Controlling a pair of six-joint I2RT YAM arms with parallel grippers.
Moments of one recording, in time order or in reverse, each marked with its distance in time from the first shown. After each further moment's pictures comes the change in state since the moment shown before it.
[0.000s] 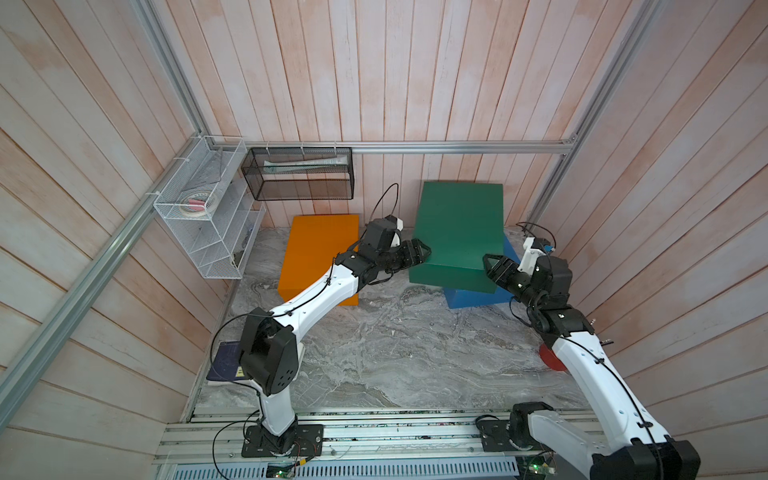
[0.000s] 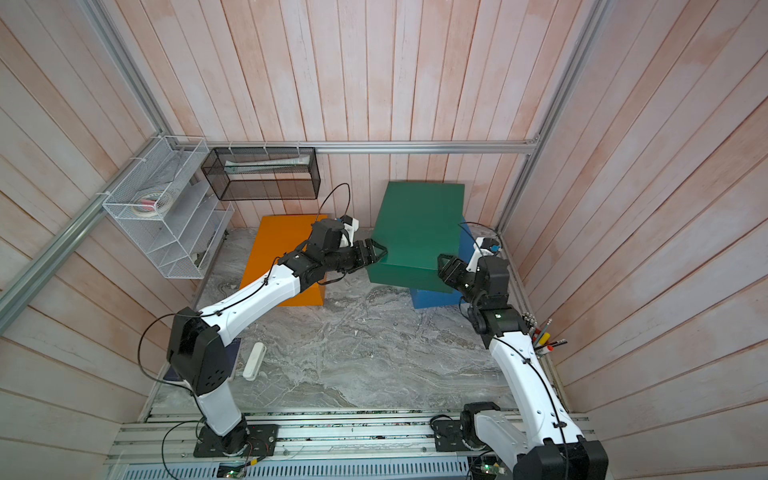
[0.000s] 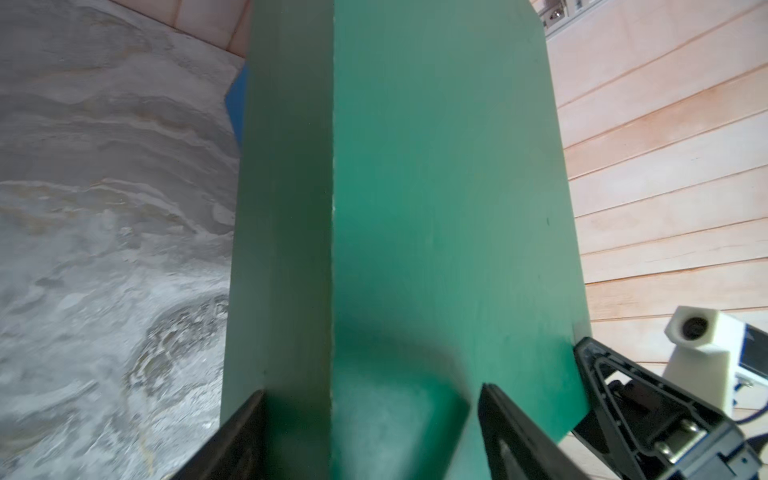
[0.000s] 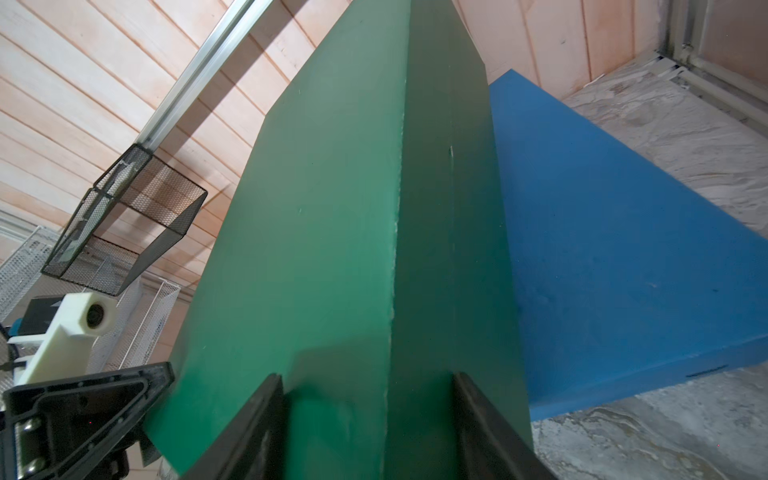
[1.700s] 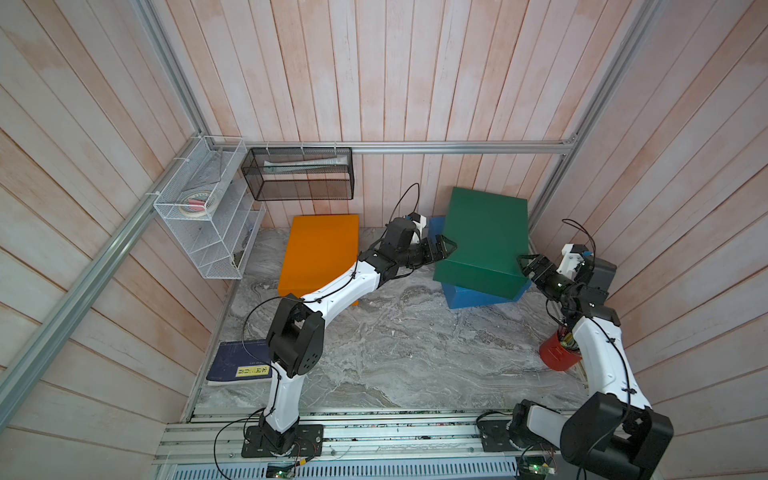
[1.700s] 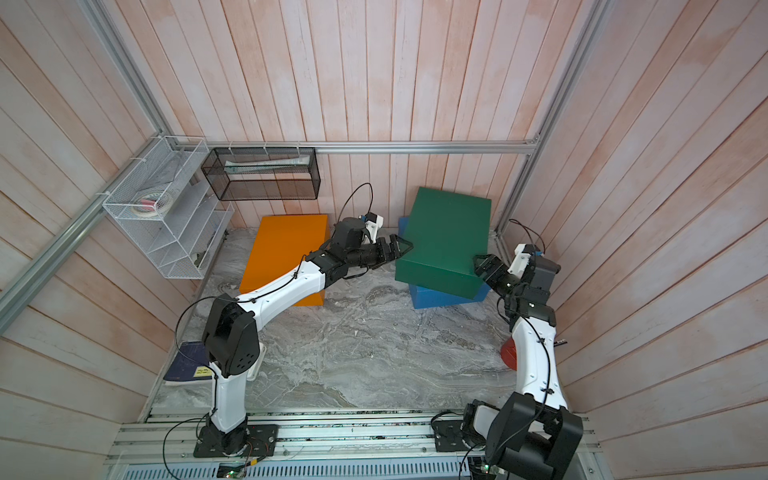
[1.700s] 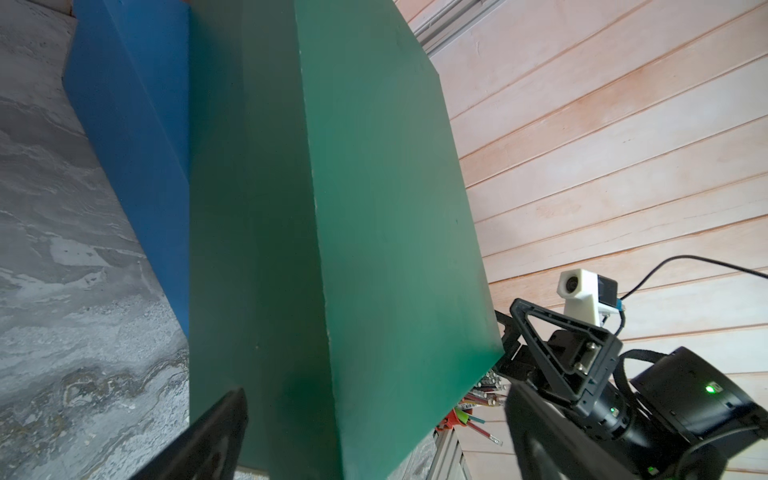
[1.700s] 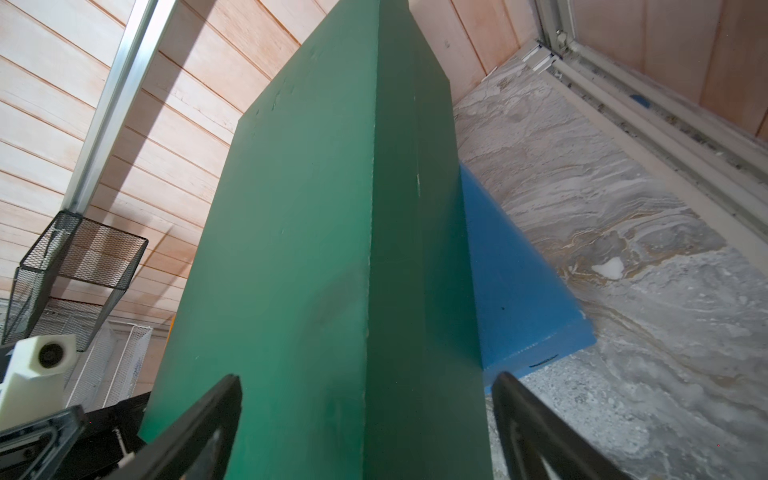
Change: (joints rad) left arm -0.036 0.164 0.111 0.167 0.089 -0.046; right arm -0.432 0.148 0.046 -0.046 -0.331 -0.080
